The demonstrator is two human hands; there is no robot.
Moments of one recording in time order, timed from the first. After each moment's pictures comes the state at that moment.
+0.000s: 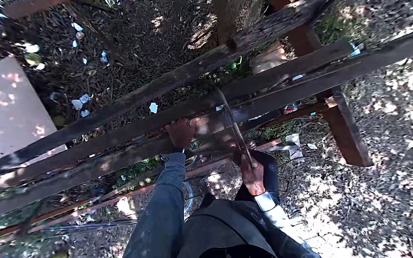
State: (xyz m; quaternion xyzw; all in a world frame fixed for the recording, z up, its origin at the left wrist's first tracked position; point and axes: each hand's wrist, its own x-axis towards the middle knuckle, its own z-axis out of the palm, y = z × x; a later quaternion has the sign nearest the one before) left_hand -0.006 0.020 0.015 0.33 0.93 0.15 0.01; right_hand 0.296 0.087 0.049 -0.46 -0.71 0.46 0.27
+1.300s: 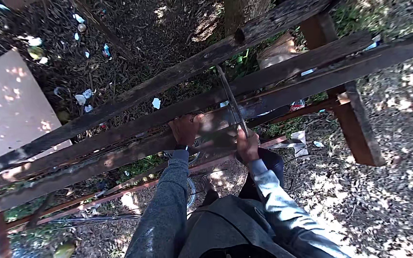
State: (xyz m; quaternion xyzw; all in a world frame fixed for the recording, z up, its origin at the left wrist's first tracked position) left_hand -0.002 0.013 0.024 0.35 0.92 0.17 0.02; right_hand 0.213 0.143 0.049 -0.45 -0.73 0.45 0.24
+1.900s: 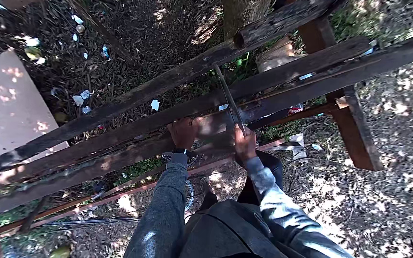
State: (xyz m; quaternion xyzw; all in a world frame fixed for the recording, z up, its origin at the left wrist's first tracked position) left_hand -0.010 0.022 0.011 0.33 0.93 0.15 0.01; right_hand 0.197 0.153 0.048 -0.46 -0.73 0.45 0.24
